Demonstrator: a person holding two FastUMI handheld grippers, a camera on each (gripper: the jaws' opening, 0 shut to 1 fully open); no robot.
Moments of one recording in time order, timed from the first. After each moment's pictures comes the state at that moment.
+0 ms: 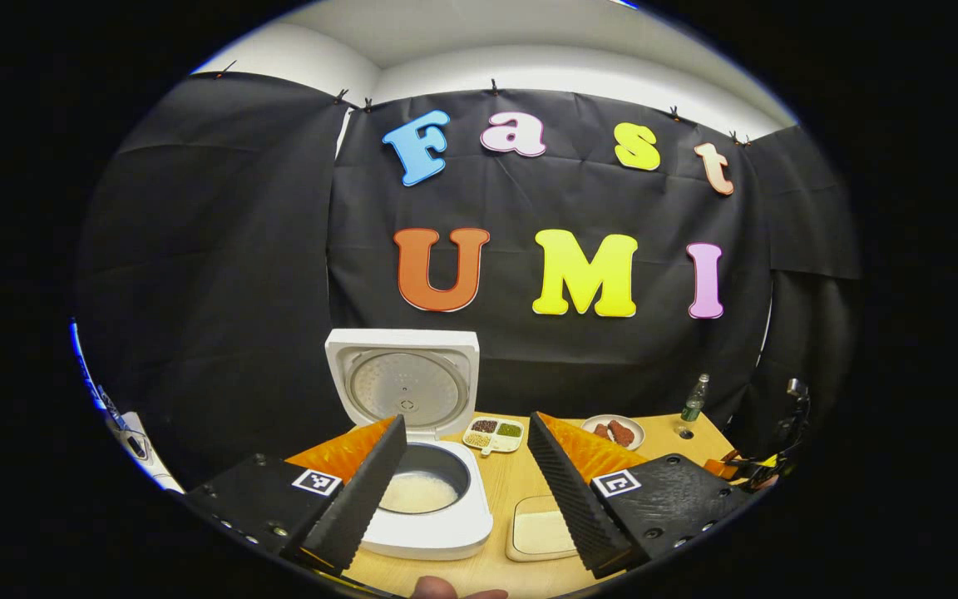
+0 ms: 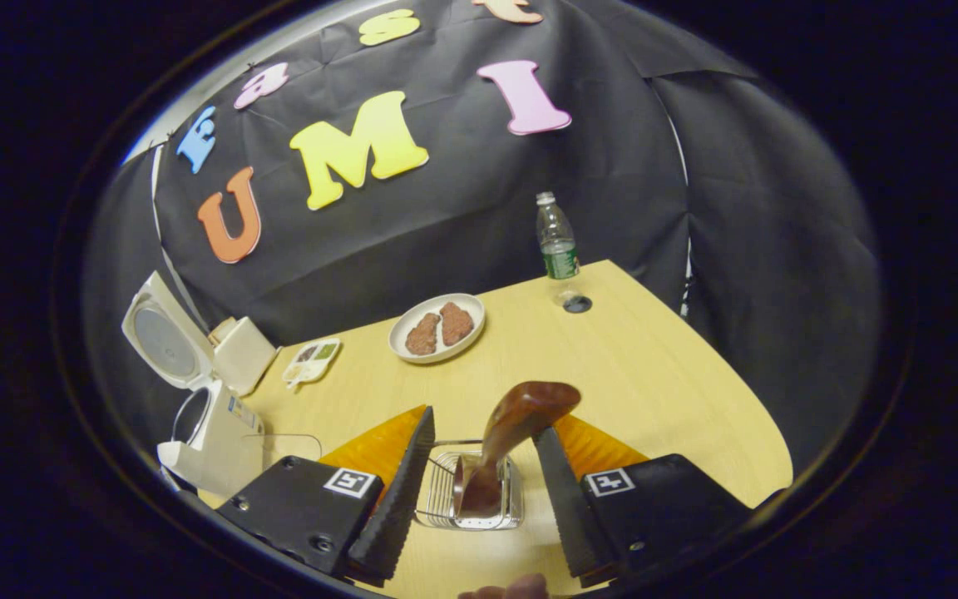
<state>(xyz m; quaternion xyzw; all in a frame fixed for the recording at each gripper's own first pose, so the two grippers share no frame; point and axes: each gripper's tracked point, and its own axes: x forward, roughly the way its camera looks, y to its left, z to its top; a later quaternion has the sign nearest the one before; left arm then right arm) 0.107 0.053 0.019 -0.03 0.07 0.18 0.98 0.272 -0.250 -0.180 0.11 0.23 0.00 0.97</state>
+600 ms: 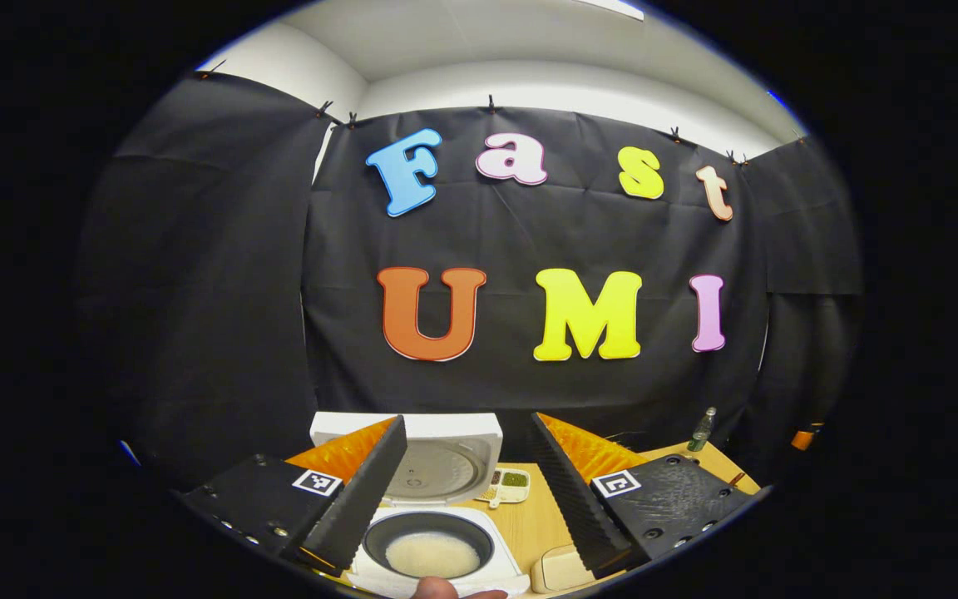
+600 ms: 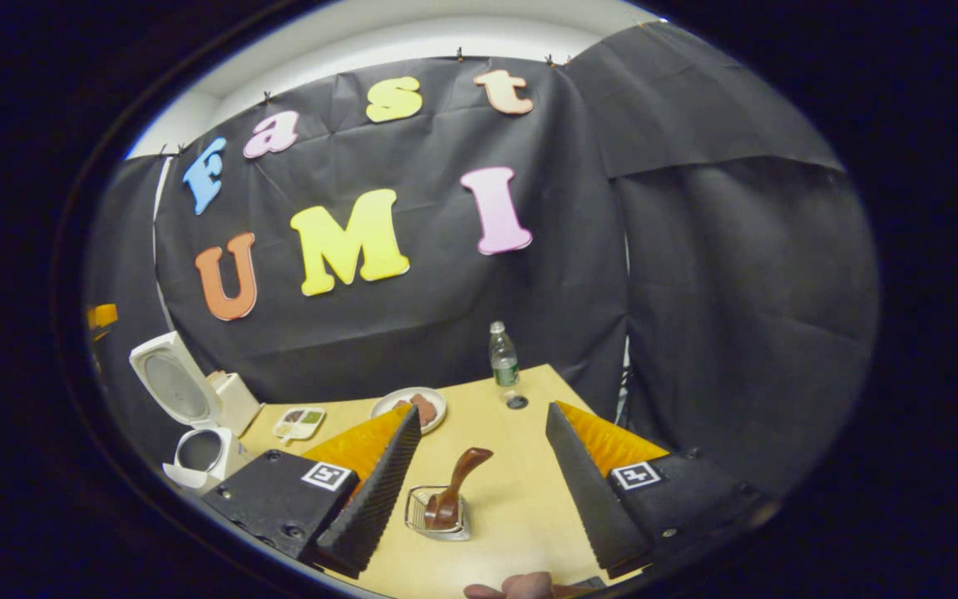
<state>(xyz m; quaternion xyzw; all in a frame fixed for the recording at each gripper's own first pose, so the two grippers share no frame) 0.193 0.135 0.088 -0.01 0.02 0.14 0.99 0.173 -0.296 -0.017 0.04 0.09 -0.10 0.99</state>
